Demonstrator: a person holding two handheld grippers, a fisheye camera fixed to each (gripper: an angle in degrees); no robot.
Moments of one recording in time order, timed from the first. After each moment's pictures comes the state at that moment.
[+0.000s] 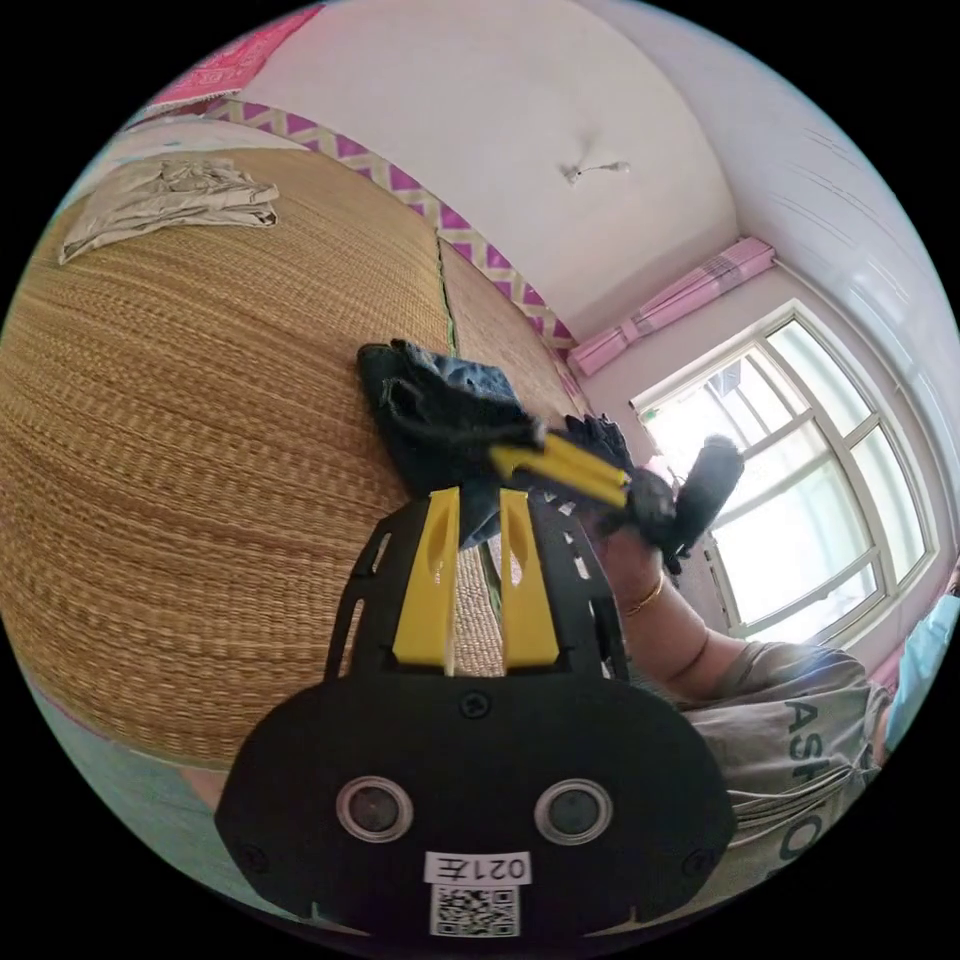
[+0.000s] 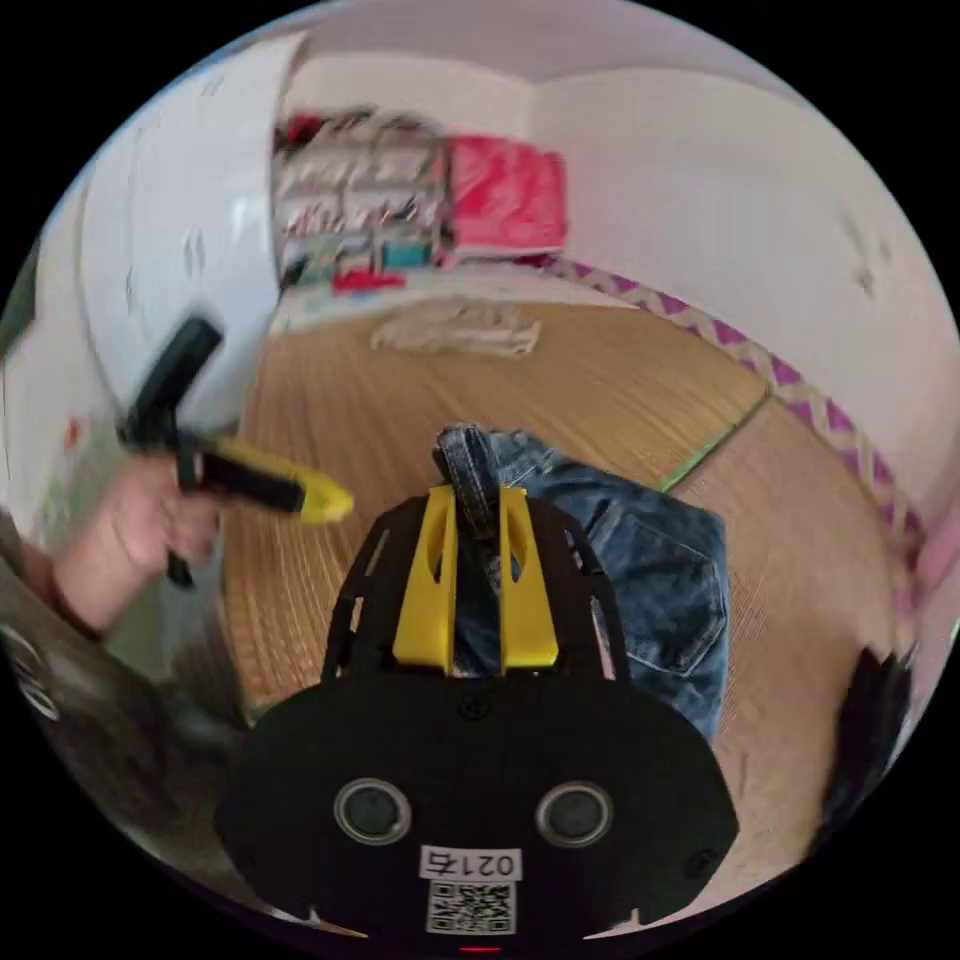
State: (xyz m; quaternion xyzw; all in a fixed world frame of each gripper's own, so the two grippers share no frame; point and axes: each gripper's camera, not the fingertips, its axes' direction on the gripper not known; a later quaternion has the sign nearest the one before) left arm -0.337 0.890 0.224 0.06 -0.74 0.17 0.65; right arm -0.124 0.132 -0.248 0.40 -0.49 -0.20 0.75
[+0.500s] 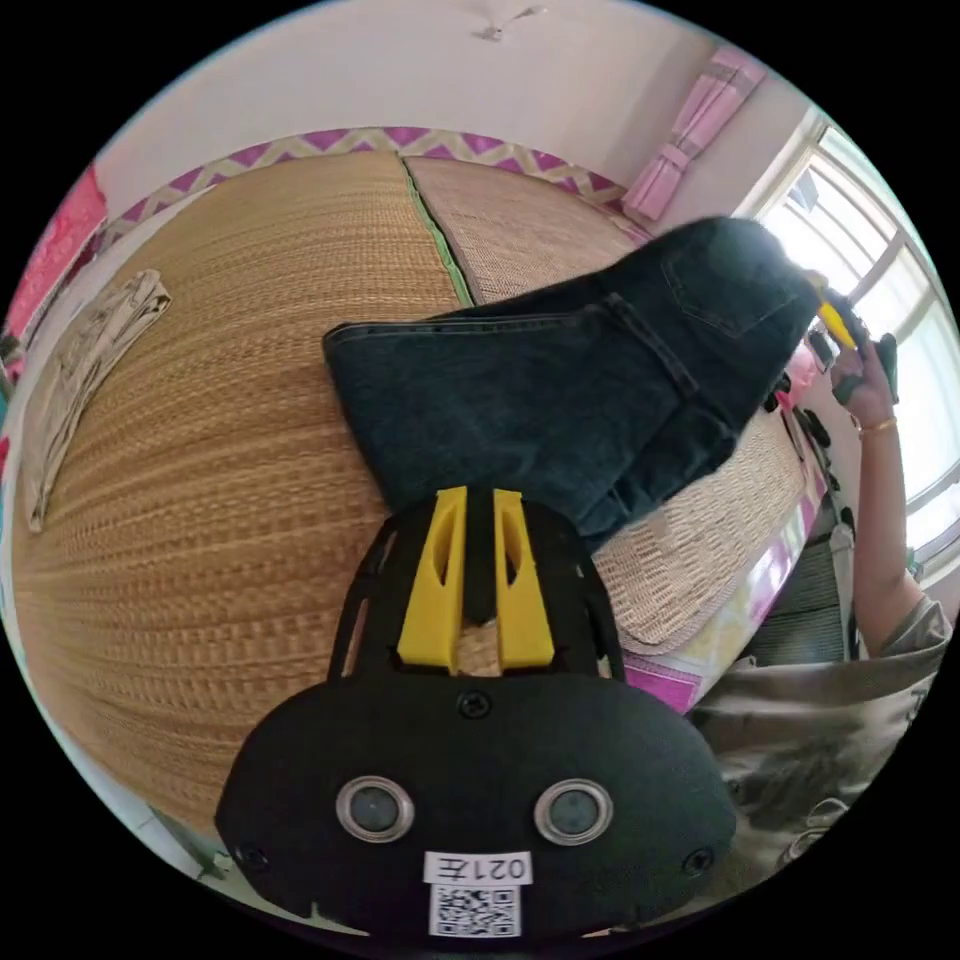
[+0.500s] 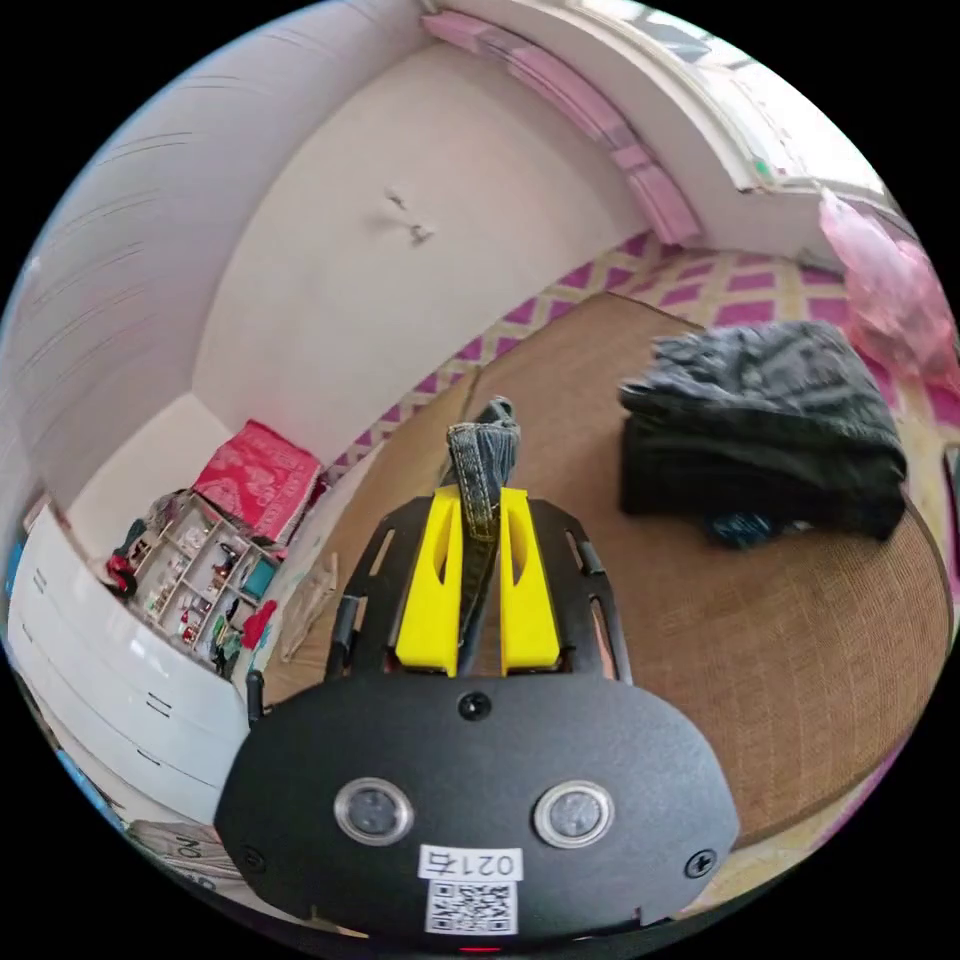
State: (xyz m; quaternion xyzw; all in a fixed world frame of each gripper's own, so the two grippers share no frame) left arm -0.520 0.741 0.316 -0.13 -0.87 0.12 0.46; right arm 0.308 0.298 0.271 0.27 -0.58 0.30 0.71
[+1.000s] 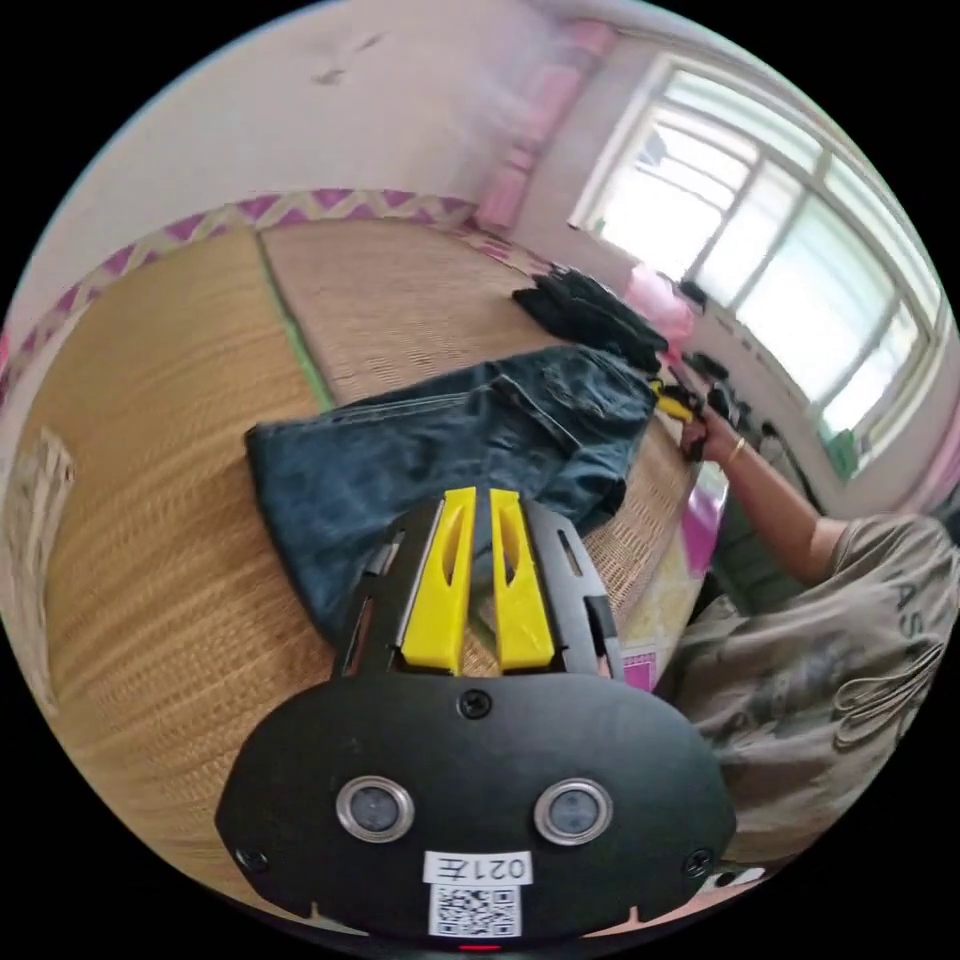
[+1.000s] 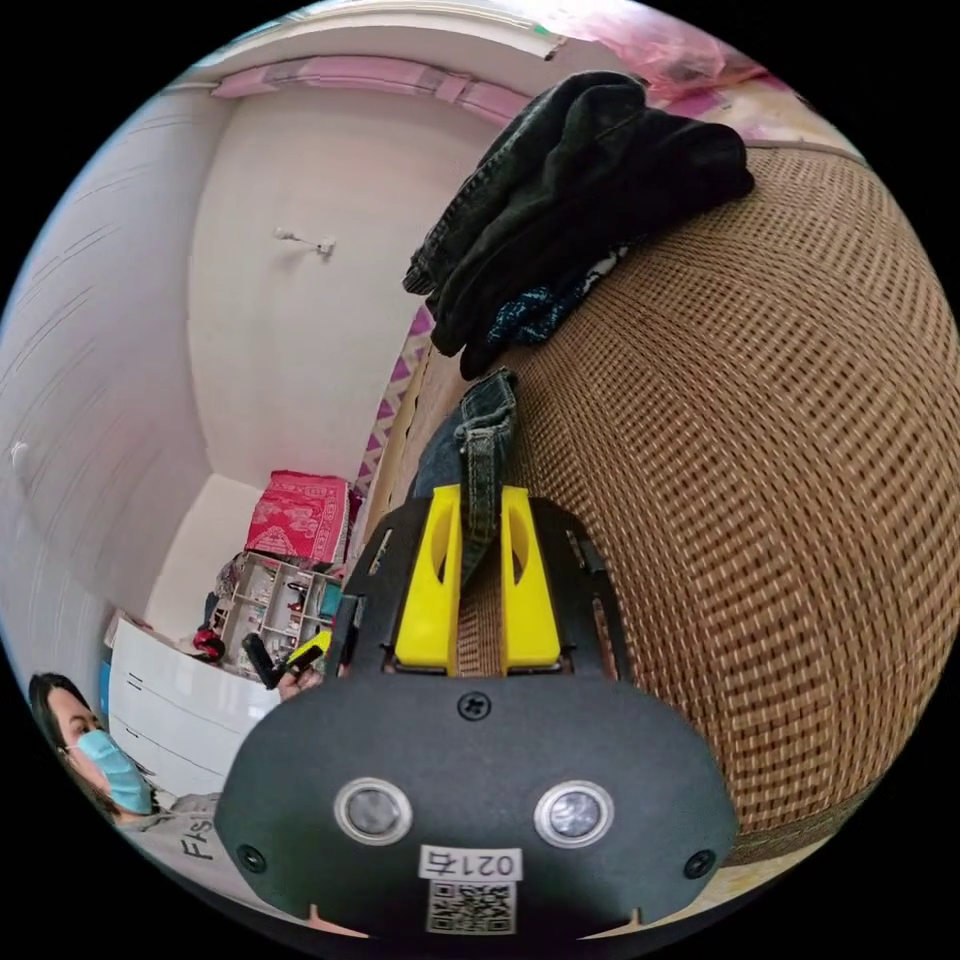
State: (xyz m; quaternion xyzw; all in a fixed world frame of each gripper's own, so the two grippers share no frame) left arm -0.600 0.778 0.484 -0.30 -0.80 0.26 0.45; right arm 0.190 0.592 0.619 0.17 -0.69 0.35 0.61
